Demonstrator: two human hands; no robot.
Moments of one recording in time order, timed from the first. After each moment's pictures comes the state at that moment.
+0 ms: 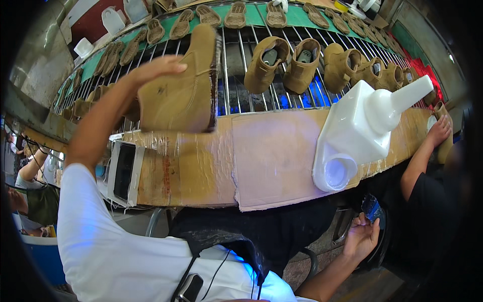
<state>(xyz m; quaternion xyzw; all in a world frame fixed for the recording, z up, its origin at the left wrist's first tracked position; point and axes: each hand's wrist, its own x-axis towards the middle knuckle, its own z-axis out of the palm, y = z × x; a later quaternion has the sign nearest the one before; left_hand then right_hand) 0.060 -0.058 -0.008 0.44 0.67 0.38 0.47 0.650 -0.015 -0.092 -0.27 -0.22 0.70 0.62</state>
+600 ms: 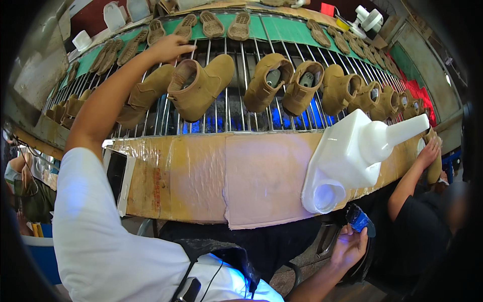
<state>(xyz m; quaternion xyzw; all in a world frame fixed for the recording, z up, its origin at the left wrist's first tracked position) -0.026 0.028 -0.014 0.47 0.83 0.19 0.21 0.623 0.007 -0.086 -0.30 -0.28 0.66 0.63</state>
